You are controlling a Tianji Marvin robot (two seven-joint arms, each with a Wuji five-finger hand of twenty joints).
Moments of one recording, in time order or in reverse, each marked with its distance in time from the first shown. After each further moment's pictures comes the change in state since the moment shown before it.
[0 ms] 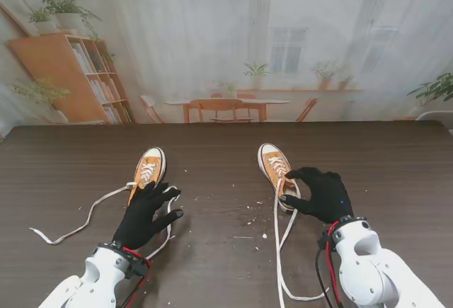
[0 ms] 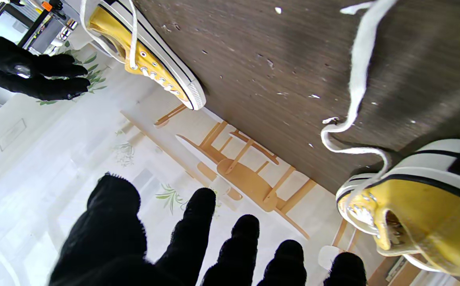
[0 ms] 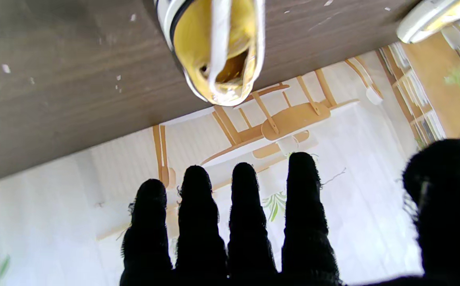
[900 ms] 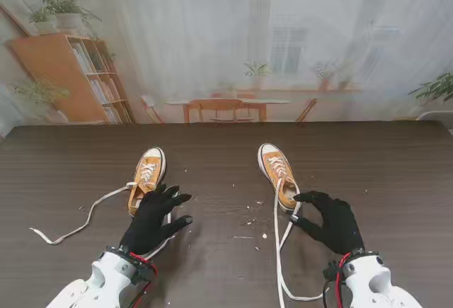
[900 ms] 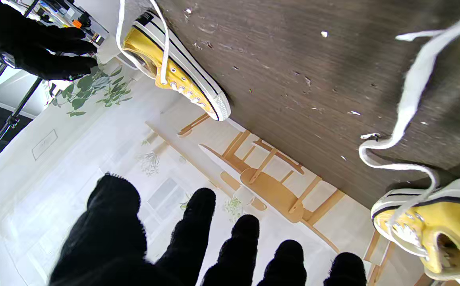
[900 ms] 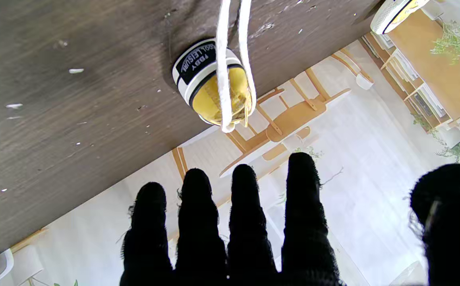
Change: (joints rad) left arm 0.017 0.005 0.032 -0.025 0.030 -0.041 0.008; right arm -0.209 -0.026 0.069 -0.051 0.127 -0.088 -0.094; left_hand 0.000 0.000 0.000 0.000 0.000 0.000 0.000 0.000 0.000 0.000 0.000 0.000 0.000 0.000 0.000 0.000 0.000 0.000 0.000 0.000; right_hand -0.112 0.110 -0.001 -0.001 -0.001 0.004 -0.006 -0.003 -0.011 0.000 -0.013 -0.010 -0.023 0.000 -0.012 0.000 -0.024 -0.001 -0.024 0.000
